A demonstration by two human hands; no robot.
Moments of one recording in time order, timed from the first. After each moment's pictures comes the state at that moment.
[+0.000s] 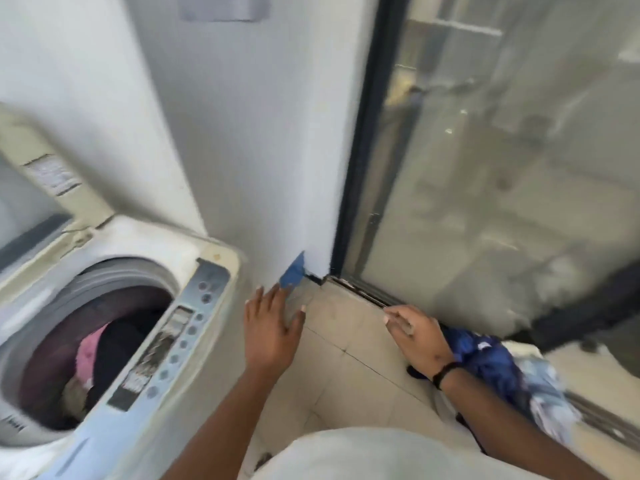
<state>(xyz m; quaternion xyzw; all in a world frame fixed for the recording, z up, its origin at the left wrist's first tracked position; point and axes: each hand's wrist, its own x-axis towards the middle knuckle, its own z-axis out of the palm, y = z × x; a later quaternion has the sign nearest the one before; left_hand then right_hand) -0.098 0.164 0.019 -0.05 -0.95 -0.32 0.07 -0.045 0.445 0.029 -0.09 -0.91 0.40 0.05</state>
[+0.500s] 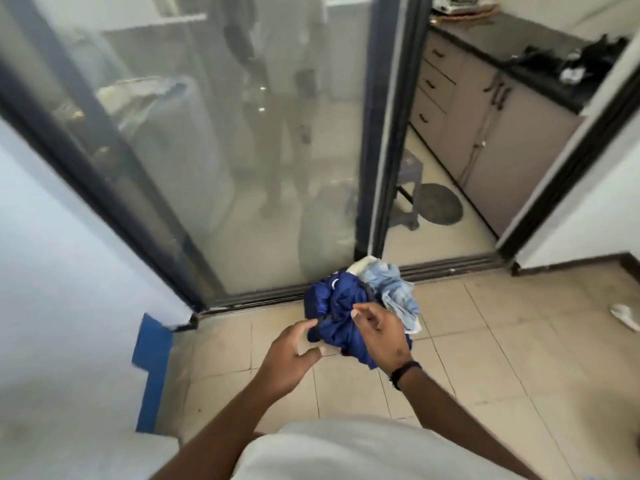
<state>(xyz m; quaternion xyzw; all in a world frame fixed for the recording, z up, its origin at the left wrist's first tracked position) 0.045 0.492 0.023 -0.37 -0.80 -0.33 -0.33 0.187 0.644 0.005 -0.40 -0.71 0.53 0.23</state>
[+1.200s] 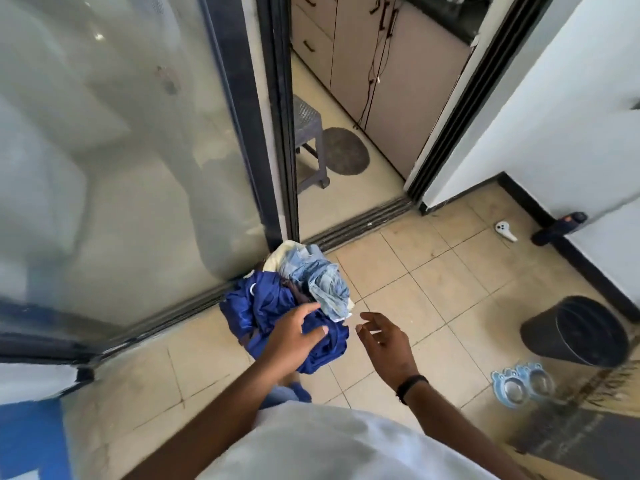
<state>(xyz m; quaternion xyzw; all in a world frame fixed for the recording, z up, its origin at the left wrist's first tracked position) 0.037 0.740 -0.028 -0.45 -0.71 -0.25 -0.49 0.243 0.781 -0.028 -0.61 -0.61 0.47 0.17</state>
